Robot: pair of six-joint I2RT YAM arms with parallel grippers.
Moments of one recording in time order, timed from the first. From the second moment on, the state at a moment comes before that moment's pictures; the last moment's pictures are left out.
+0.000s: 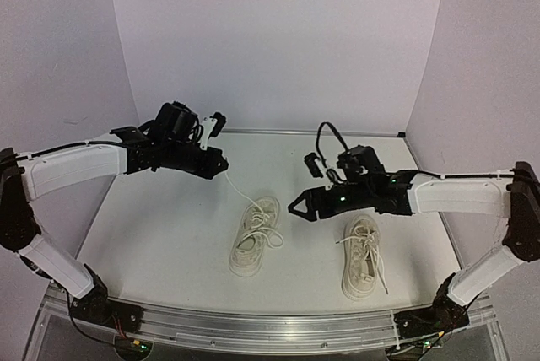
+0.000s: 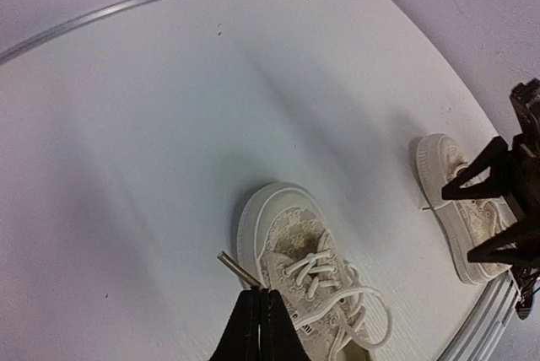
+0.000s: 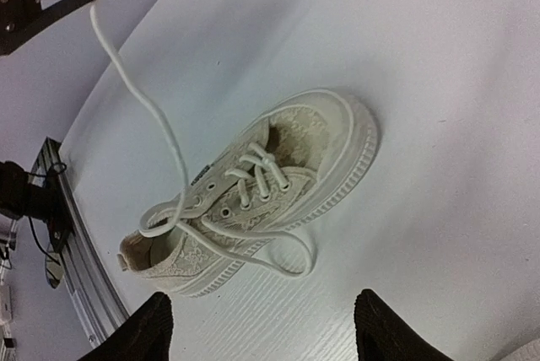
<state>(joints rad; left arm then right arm) -0.72 1.48 1.20 -0.37 0.12 -0.24 0.77 1.47 0.89 -0.06 -0.28 0.40</state>
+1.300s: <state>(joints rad) -0.59 1.46 1.05 -0.38 0.05 -0.40 1.07 1.94 1.37 -0.39 0.00 0.07</state>
